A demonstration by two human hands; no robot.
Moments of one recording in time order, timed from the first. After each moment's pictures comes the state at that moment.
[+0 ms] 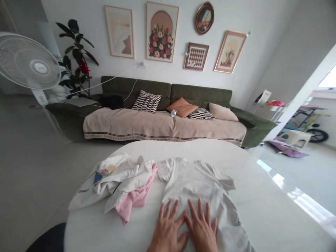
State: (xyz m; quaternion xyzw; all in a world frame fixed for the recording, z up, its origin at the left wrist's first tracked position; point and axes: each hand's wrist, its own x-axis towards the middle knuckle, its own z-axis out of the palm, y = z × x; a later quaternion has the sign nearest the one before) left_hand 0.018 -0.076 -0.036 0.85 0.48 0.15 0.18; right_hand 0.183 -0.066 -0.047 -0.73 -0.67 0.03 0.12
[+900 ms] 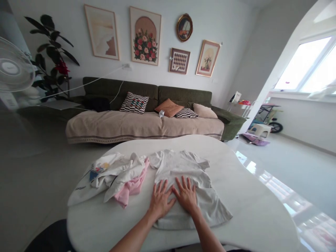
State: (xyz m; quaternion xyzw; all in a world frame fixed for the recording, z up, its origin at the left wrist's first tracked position) left_hand 0.024 -0.051 -0.043 0.84 0.51 0.17 0.05; right_hand 0.181 -0.046 -0.024 -0.72 -0.69 0.06 0.05
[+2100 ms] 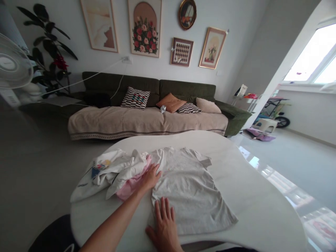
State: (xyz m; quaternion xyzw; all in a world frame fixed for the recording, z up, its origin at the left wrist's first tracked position) left_hand -0.027 0.029 -0.029 0.79 0.57 0.20 0.10; right_hand 0.084 -0.146 -0.041 -0.61 -0.77 0.12 0.16
